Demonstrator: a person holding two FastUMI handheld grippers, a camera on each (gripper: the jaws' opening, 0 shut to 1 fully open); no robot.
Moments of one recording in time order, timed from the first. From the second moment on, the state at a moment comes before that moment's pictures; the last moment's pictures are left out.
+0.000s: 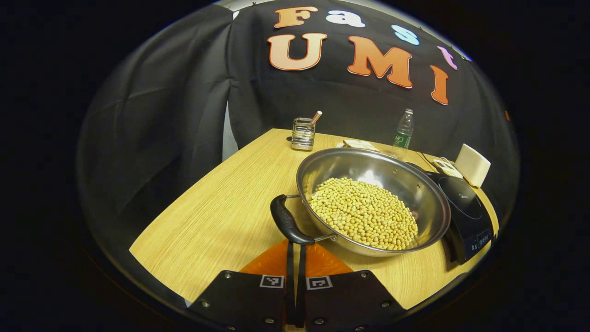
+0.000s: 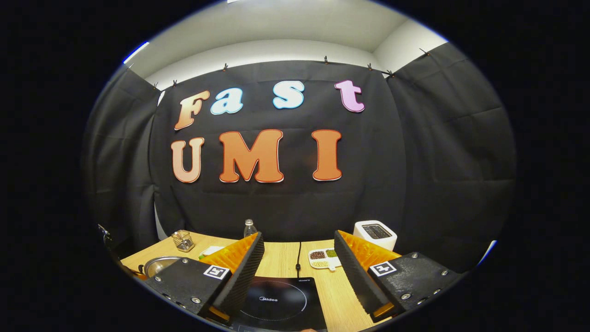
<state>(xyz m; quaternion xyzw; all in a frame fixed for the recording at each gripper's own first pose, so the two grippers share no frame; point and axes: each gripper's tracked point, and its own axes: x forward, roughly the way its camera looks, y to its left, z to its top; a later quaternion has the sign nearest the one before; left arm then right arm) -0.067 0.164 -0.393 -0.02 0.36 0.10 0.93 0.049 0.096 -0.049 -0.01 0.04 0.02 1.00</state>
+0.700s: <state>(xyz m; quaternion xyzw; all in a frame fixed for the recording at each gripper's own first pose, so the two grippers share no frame) -0.036 0.195 -0.399 0.00 0.35 0.09 0.93 0.061 0.129 -0.064 -0.01 0.05 0.03 1.00</state>
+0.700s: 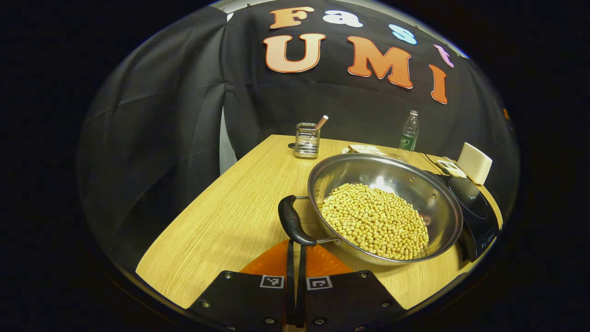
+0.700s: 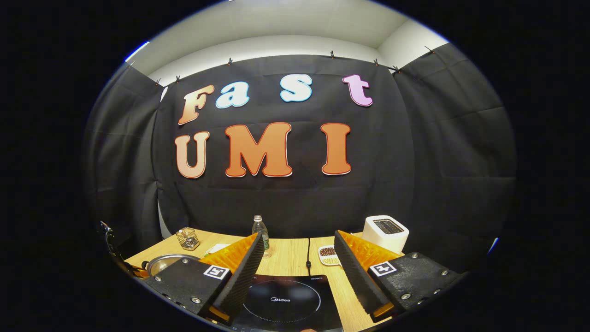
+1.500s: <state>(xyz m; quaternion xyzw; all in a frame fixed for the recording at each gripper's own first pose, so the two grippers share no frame) -0.003 0.216 -0.404 -0.01 0.35 0.07 0.93 0.066 0.161 -0.078 -0.01 0.06 0.04 1.00</state>
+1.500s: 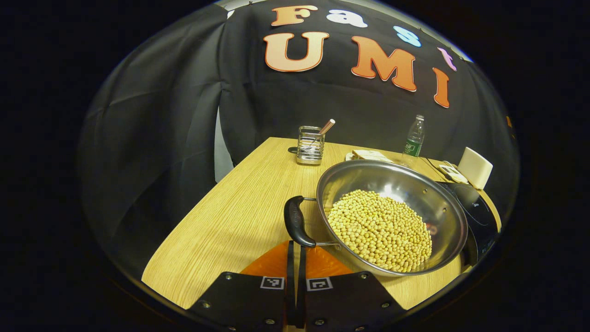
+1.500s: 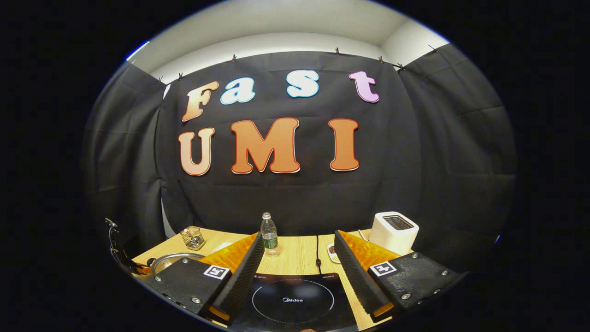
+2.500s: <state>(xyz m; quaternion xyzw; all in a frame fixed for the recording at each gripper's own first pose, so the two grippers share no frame) 0.021 0.230 -0.405 -0.05 0.35 0.05 0.93 0.063 0.251 -0.139 -0.01 0.11 0.07 0.99</state>
